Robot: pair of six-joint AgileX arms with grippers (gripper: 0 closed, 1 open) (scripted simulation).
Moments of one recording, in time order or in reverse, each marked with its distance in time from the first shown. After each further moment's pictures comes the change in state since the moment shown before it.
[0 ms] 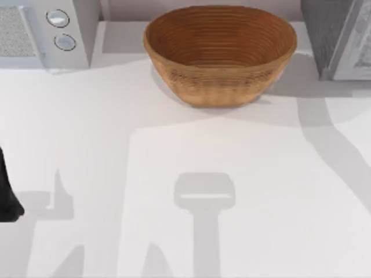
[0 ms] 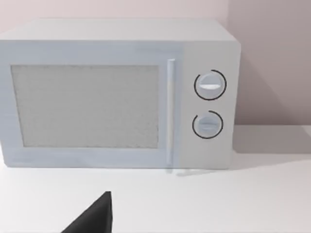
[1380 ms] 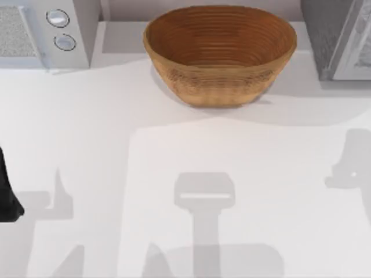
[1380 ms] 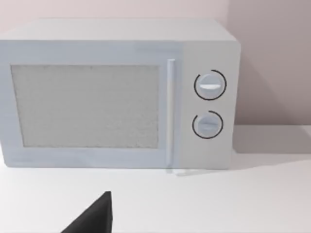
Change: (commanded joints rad) left arm 0.000 0.000 0.000 0.000 0.000 0.000; right arm -0.378 -0.917 -1.568 0.522 -0.389 -0.012
